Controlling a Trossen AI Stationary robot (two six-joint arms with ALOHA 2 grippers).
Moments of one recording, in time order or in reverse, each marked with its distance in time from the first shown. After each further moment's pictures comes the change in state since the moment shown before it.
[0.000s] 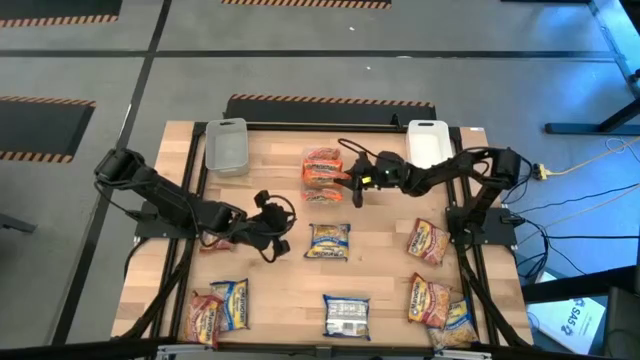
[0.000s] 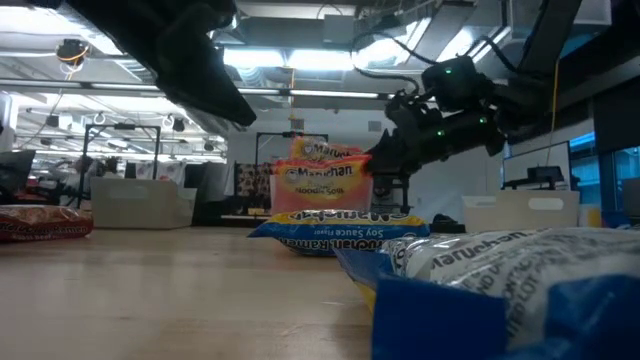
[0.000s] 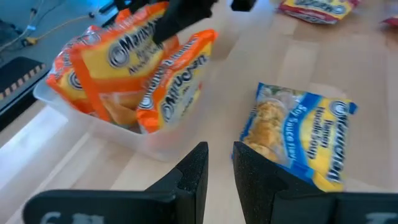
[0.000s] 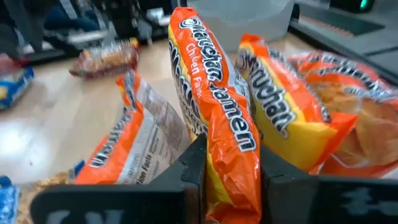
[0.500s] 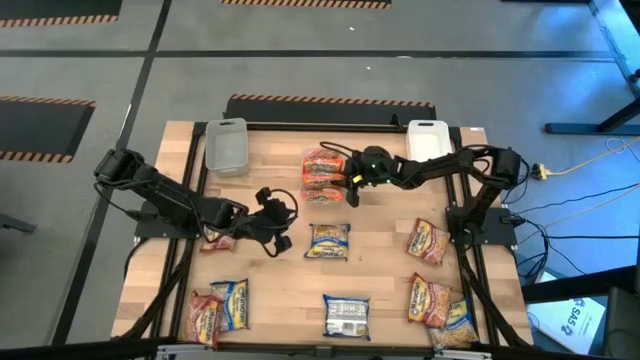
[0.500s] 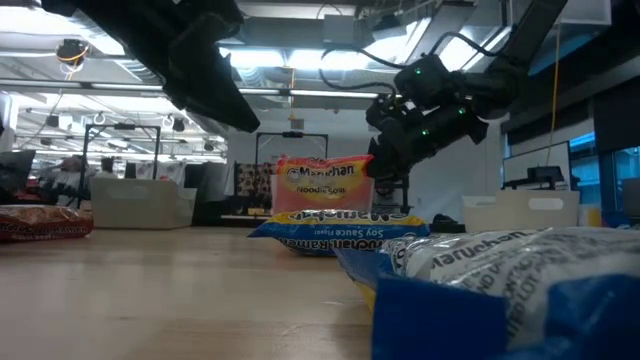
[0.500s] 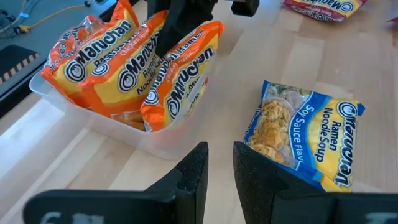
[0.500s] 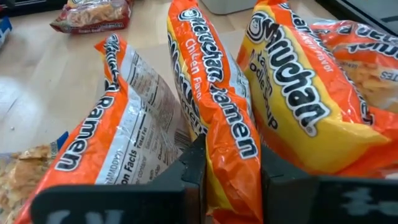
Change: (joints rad) left arm 0.047 0.000 0.000 0.000 0.057 -0.001; right arm 0.000 0.004 0.154 -0.356 -0.010 -0.098
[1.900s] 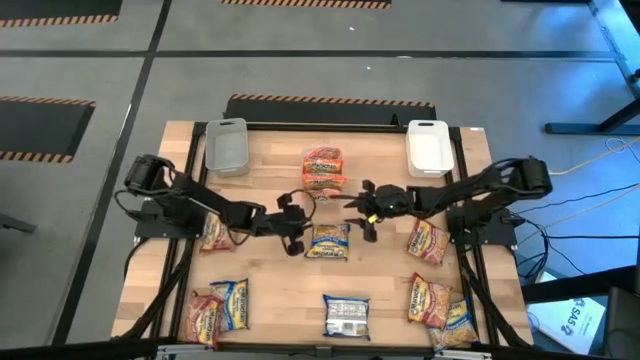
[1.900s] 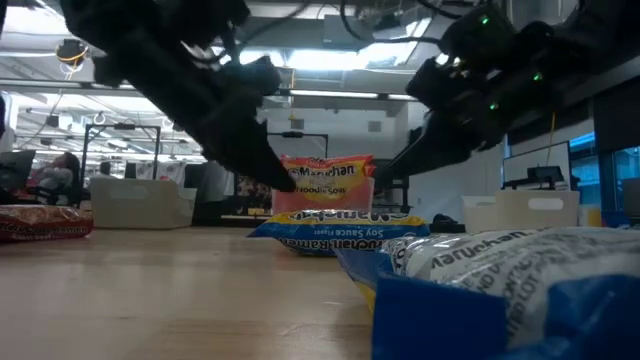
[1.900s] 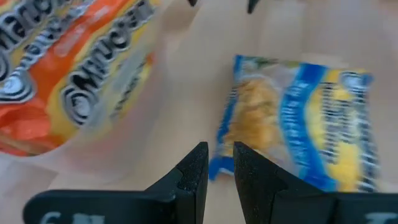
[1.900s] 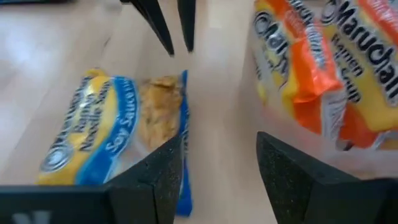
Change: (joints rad) left arm 0.116 0.280 -0.037 0.378 0.235 0.156; right arm 0.341 -0.226 -0.190 -0.076 0.248 -0.007
